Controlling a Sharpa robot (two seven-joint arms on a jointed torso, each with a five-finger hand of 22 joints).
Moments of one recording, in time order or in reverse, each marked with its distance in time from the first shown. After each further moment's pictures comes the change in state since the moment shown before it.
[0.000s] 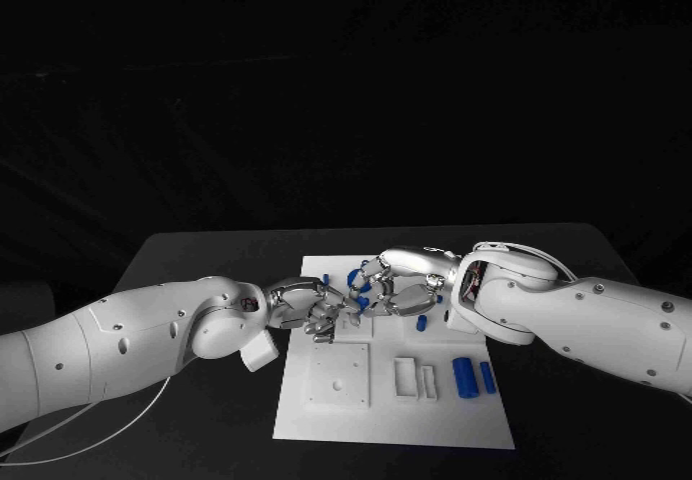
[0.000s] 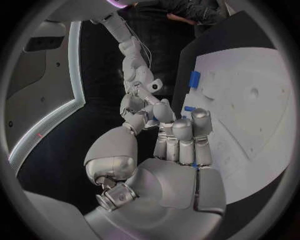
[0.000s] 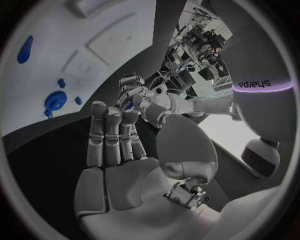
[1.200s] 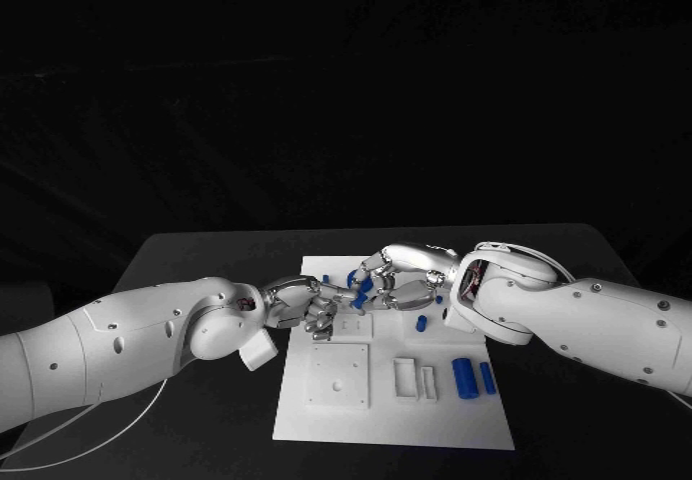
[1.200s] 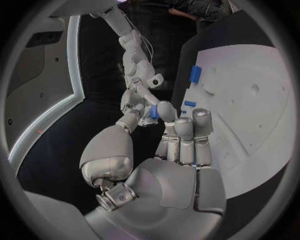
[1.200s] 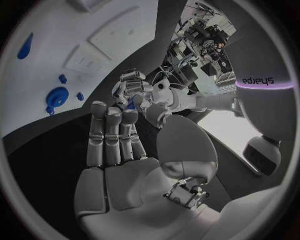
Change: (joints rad) left arm 0.001 -0.010 0.000 0.006 0.046 -0.038 -0.020; left_hand -0.029 -0.178 -0.119 0.051 -0.163 -0.295 0.074 -0.183 -0.075 -0.085 0.069 0.020 0.002 -0.052 0.052 -0.003 -0.009 -0.005 -0.025 0.011 -0.021 0.000; right arm -0.004 0.005 -0.001 -0.016 0.037 -0.042 -0.010; right_hand -0.011 0.006 0.008 -0.003 -0.003 0.000 0.000 0.008 0.023 -0.004 -0.004 0.000 0.003 -0.003 0.003 0.004 0.000 -0.007 0.000 0.000 0.000 0.000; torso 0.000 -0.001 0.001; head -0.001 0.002
